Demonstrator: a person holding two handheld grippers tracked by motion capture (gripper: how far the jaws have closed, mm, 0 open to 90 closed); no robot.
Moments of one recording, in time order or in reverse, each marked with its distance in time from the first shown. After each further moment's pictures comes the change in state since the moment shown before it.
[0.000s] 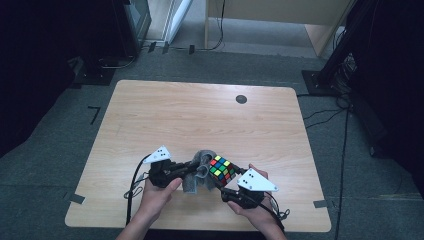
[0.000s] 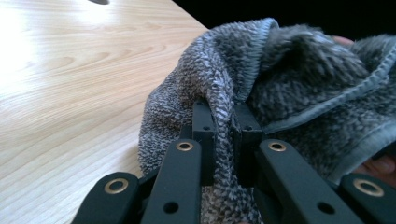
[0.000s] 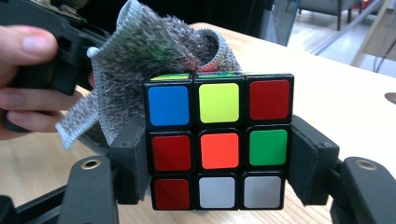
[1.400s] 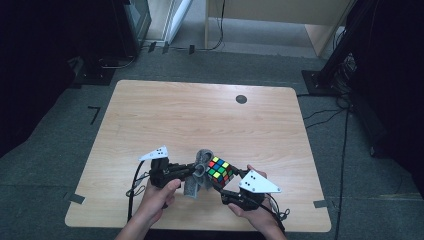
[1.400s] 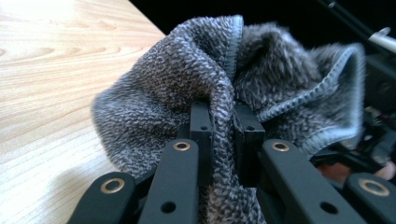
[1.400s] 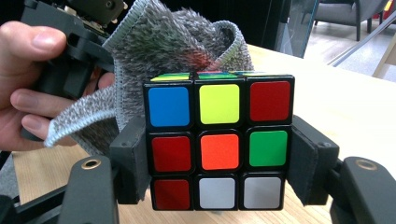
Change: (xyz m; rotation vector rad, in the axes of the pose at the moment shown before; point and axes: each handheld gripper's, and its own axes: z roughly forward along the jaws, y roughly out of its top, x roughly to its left) left arm 0.003 0.000 -0.001 -0.030 -0.176 -0.128; right arm 0.000 -0.001 -0.002 -0.051 0.062 0.021
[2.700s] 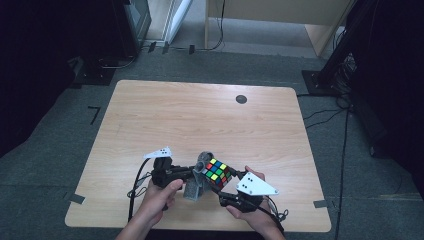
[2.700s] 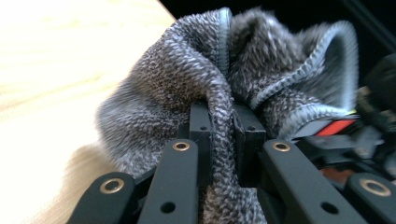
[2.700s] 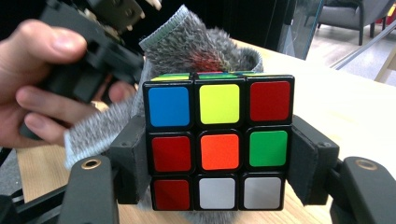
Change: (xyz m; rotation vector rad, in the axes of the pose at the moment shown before) left arm -0.001 0.003 -0.001 0.034 -0.001 -0.068; right arm 0.005 -0.001 0.001 0.009 0.007 -0.026
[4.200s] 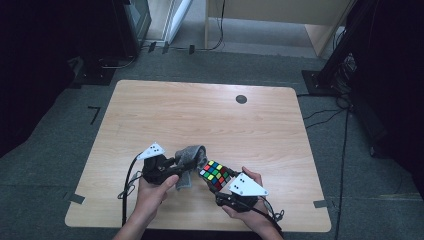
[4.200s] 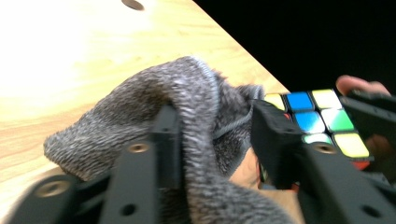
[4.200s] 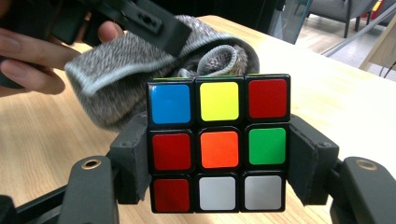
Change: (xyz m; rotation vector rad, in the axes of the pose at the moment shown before) left arm -0.009 0.008 -0.015 -0.071 0.309 0.099; right arm 0.006 -0.008 0.013 0.073 -0.064 -0.067
